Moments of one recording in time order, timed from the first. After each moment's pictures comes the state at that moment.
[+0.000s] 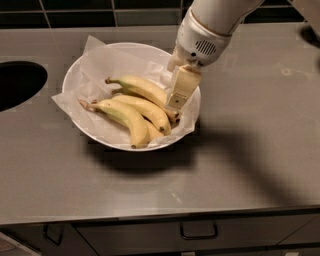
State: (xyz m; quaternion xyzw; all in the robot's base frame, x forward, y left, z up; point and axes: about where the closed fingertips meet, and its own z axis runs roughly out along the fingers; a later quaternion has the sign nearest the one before) arm 0.523 -0.041 0.950 -0.67 0.71 0.09 0.19
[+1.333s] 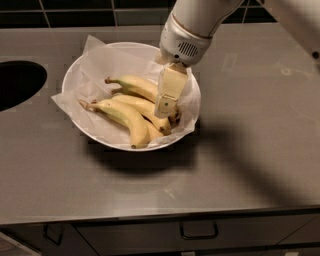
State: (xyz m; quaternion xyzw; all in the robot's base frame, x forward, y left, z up) arm 0.529 -0.013 0.941 -0.69 0.70 0.11 0.18
